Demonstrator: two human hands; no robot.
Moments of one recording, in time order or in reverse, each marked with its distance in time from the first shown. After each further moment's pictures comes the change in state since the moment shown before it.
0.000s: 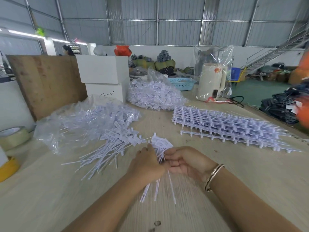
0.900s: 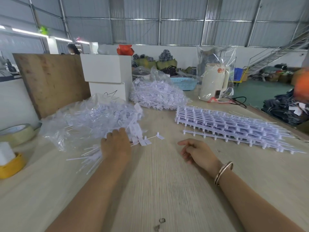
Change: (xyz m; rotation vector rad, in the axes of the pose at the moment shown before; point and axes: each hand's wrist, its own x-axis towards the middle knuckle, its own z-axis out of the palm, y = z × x) left_hand 0.031 -0.058 -0.047 0.492 0.381 -0.246; right_hand 0.035 0.014 -0.043 -0.481 0.308 -0.336
